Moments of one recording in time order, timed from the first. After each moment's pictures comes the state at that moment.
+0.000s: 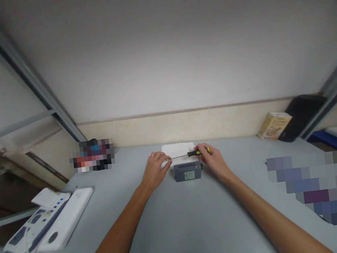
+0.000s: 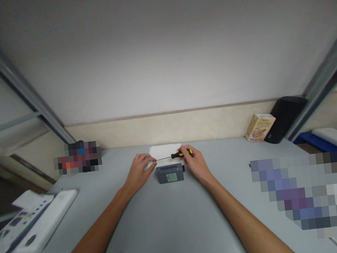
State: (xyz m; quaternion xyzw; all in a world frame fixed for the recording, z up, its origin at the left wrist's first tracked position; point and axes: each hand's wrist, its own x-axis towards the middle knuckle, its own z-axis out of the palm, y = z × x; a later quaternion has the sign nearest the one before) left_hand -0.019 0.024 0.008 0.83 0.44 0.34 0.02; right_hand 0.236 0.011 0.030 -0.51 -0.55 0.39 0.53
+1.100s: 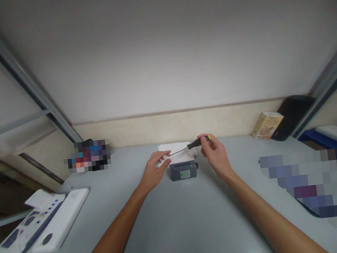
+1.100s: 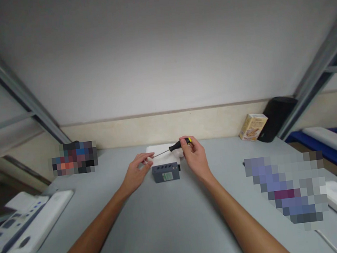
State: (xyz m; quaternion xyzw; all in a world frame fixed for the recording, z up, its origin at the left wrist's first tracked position) left_hand -0.004 0.009 0.029 0.76 0.40 0.47 0.22; right_hand 0.239 0.001 0.061 -0.47 -0.53 0.33 0.63
